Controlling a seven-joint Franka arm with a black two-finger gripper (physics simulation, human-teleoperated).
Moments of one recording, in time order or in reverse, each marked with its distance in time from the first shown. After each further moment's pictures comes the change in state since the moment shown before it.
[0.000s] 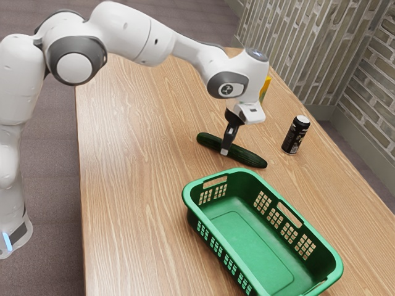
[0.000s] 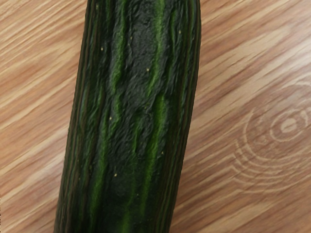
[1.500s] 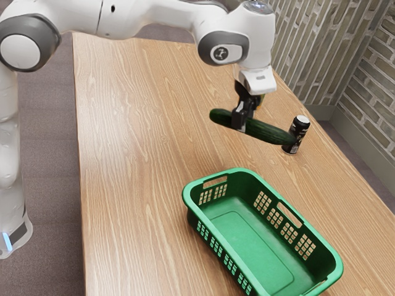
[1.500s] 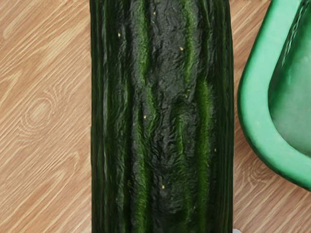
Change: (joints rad) arm 0.015 -0.265 -0.188 -0.001 0.029 -0.068 0.052
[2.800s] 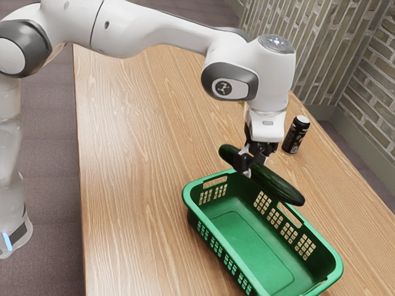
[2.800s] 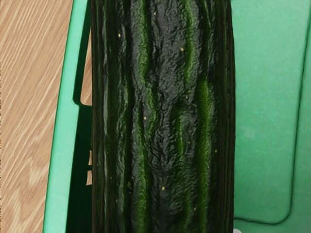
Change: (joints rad) arm -0.120 0.038 -0.160 0.019 0.045 -0.040 0.014
